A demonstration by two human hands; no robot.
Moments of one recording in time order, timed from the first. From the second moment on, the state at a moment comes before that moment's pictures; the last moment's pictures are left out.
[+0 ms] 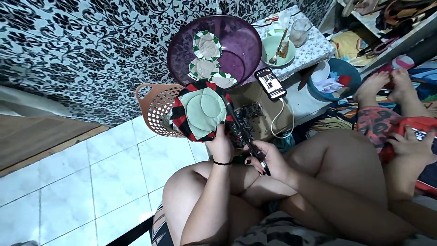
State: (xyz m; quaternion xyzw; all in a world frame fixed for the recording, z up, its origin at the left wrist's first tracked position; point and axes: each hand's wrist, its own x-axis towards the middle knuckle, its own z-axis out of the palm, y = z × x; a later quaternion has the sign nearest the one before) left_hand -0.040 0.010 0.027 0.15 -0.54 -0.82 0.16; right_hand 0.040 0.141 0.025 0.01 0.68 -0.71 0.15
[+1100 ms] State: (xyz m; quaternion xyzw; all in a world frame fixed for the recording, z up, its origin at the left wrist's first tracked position) left_hand -0.046 -0.025 0.049 0.12 -0.60 -0.79 0.06; right_hand 0.034 0.153 0.021 0.02 0.71 -0.70 0.12
